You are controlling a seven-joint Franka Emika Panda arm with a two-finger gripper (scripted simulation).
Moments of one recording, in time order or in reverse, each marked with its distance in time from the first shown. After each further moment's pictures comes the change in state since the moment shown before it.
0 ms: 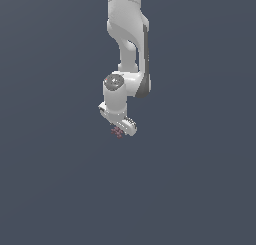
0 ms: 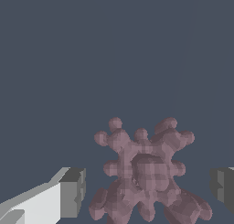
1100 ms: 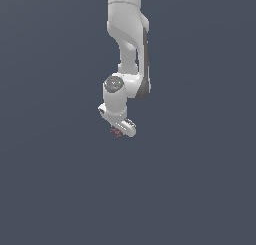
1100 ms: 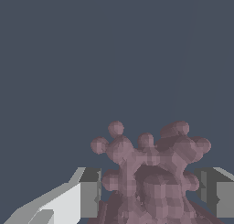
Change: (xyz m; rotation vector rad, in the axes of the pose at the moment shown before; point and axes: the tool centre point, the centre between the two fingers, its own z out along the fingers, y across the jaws) arm 0.003 -0.001 0.007 0.001 0.001 0.001
